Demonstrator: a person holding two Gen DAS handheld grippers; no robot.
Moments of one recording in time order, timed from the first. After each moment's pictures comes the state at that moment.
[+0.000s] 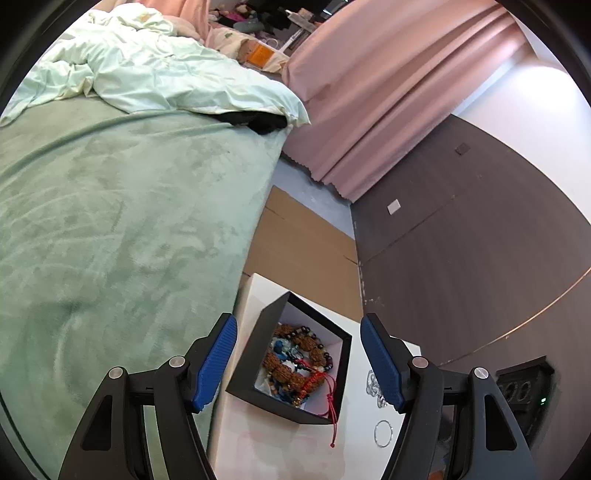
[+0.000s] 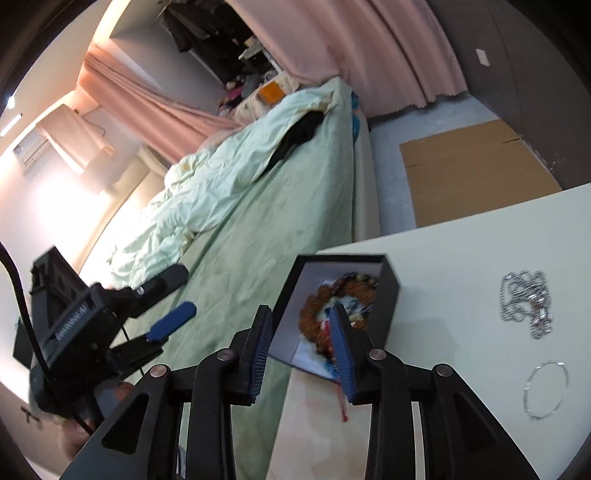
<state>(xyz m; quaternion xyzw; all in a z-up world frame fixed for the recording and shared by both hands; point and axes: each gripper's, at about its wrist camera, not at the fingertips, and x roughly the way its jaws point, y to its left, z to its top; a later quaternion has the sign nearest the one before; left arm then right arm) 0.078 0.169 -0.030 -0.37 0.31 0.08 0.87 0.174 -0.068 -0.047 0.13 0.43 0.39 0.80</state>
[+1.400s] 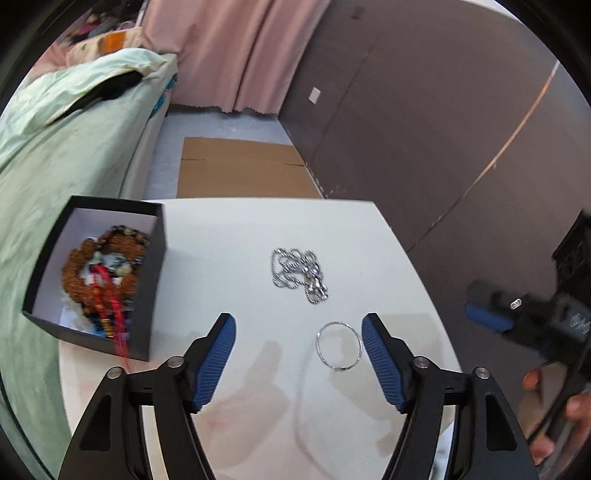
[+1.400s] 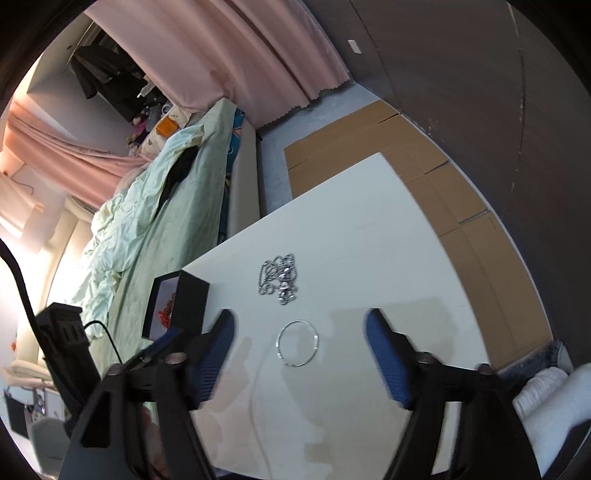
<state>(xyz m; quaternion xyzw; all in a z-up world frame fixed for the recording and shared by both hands) 0.144 -0.047 -0.073 -0.17 0.43 -0.06 0.88 0.198 -0.289 -0.050 0.17 0.49 0.22 0.82</state>
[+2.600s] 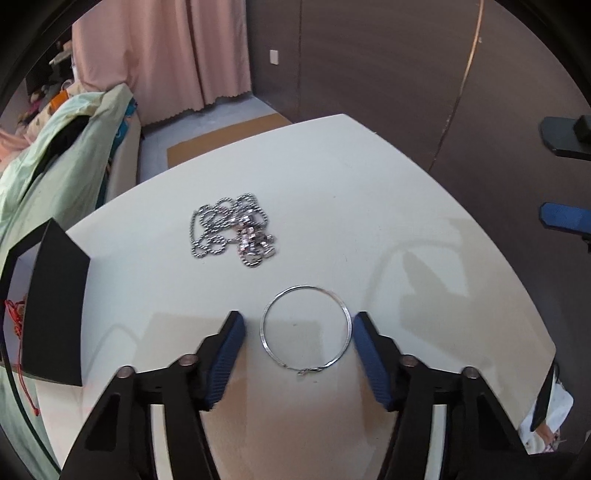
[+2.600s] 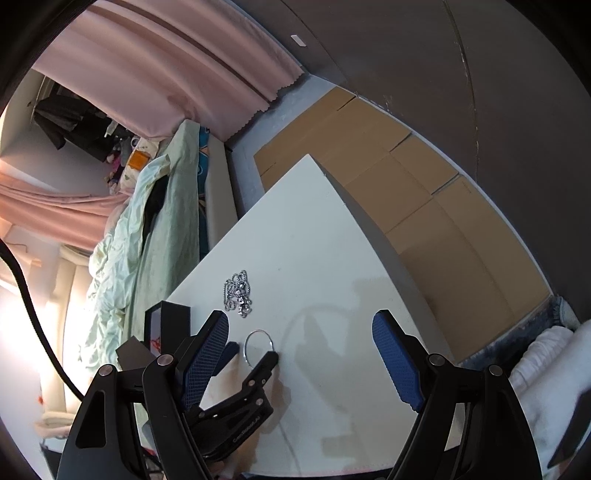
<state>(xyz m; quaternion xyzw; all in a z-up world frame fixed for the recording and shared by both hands) 0.169 -0.141 -0.133 0.02 0.48 -0.05 0.87 0.211 -0.350 -0.069 0.25 0.52 0.18 0.80</state>
